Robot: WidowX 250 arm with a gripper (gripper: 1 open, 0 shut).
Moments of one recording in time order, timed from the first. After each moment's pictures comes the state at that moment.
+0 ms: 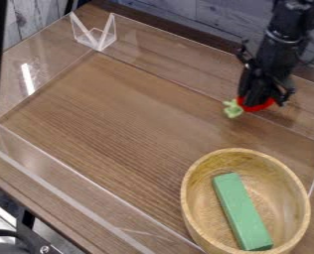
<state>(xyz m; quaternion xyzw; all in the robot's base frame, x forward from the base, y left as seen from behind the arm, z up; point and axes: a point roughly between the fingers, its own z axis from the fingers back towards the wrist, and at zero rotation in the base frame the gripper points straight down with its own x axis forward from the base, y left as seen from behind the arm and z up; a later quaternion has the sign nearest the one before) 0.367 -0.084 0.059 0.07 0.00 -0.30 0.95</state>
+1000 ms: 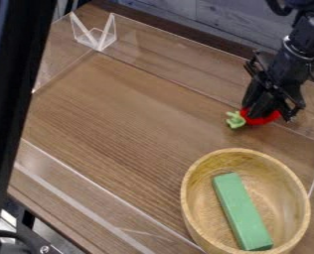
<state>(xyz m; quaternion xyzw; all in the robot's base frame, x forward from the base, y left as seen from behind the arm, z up) 0.366 -0.072 0.045 0.11 0.06 -0.27 0.95</state>
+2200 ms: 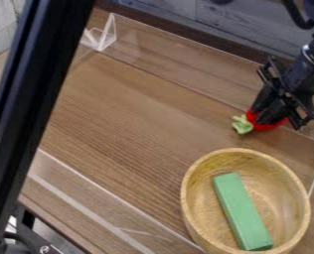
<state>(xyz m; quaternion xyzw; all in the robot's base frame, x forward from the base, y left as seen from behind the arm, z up) 0.365 -0.089 0.041 0.14 0.10 -0.30 0.94</state>
